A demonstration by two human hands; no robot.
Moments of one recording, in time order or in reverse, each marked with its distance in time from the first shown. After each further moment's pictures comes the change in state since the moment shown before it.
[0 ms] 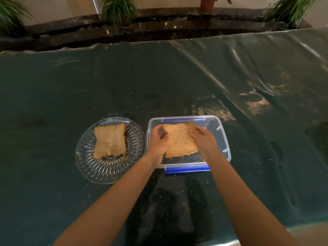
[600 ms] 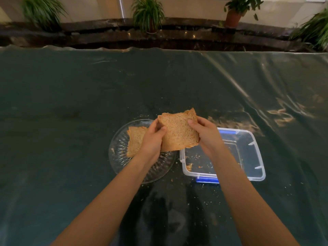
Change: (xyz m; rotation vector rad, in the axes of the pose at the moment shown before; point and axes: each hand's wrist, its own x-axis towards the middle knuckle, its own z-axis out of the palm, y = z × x) left_hand -0.014 0.025 -0.119 -0.405 -0.013 0.162; right_hand -0.041 -0.074 0.092 0.165 -0.242 -0.146
